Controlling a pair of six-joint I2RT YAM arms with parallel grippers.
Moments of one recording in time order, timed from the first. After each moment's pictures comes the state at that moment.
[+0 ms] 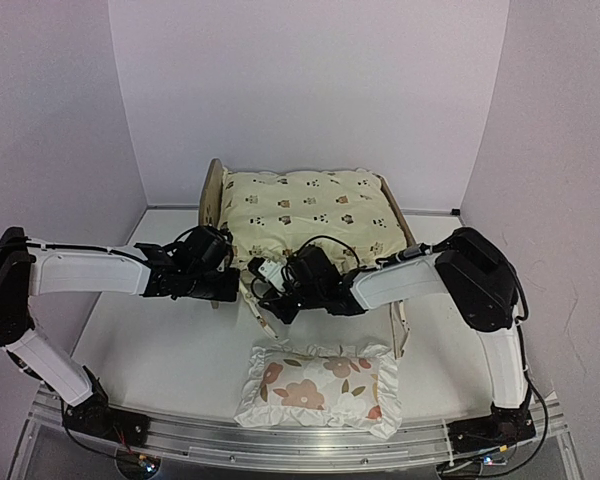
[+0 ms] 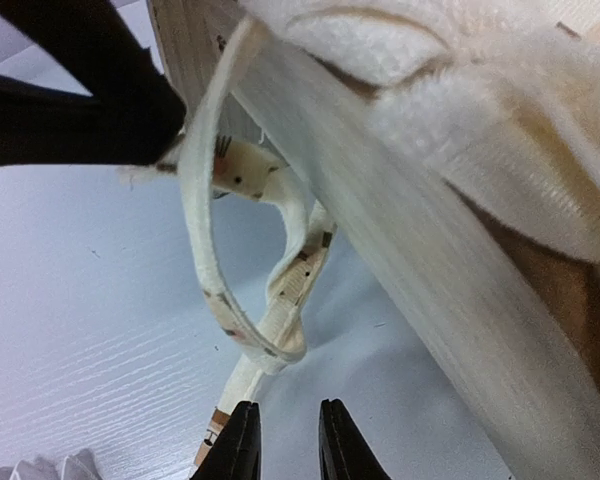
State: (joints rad) left arm -0.82 1.53 0.94 -0.26 -0.26 -0.54; right arm 0.94 2.19 1.40 0.17 -0.09 -0.13
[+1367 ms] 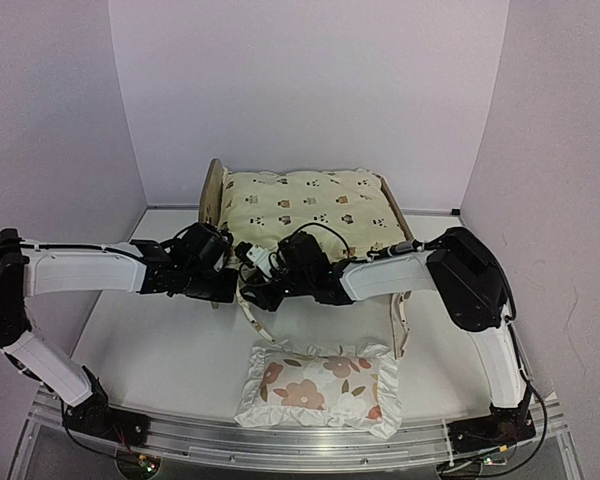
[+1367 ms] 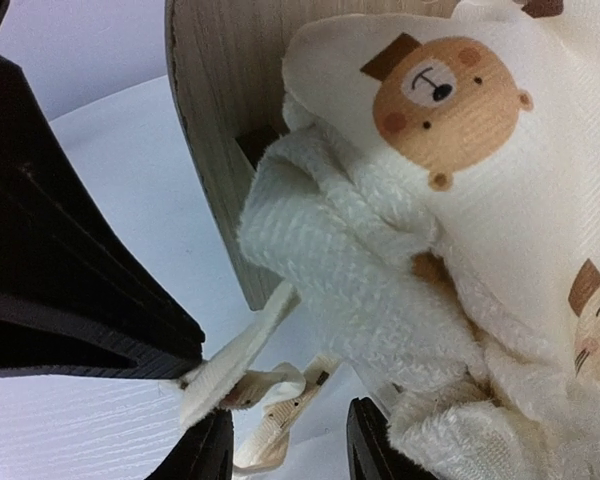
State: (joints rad) left arm -0.81 1.51 0.95 -0.32 -0.20 -0.52; right arm 0.94 2.26 1.56 0.20 -0.22 -0.10
